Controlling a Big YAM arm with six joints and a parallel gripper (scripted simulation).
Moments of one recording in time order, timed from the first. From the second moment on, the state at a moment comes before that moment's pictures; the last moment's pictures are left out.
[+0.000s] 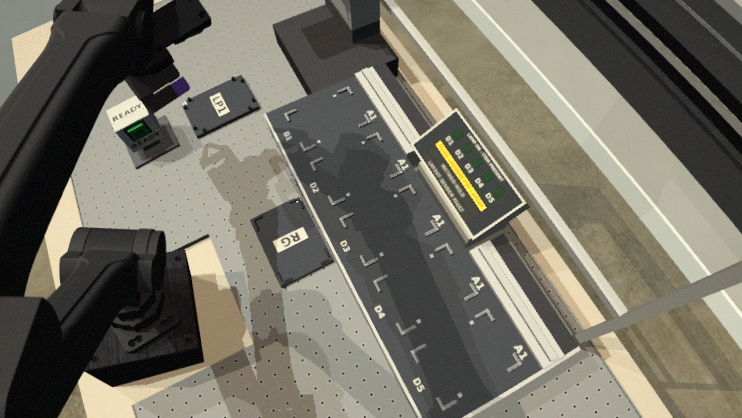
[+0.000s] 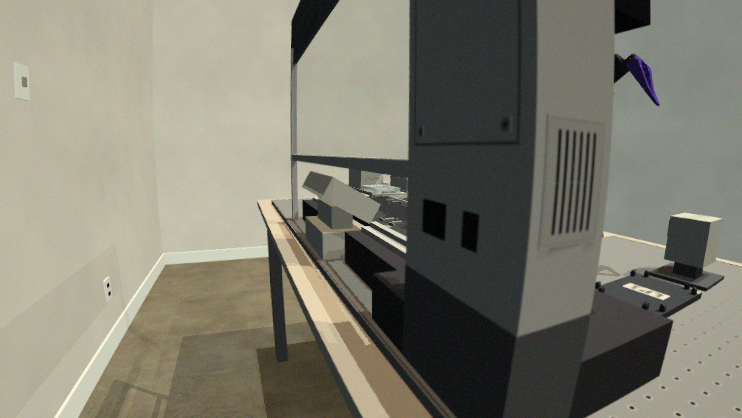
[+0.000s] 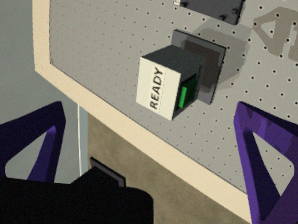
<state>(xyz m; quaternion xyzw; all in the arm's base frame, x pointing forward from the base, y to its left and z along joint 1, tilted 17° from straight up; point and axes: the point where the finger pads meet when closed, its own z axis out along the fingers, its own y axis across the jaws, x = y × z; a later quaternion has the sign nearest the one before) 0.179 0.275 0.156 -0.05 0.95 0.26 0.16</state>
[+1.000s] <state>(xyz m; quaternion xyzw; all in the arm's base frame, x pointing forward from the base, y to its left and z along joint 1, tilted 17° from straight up) 0.175 0.149 0.192 0.06 0.99 0.02 0.15</state>
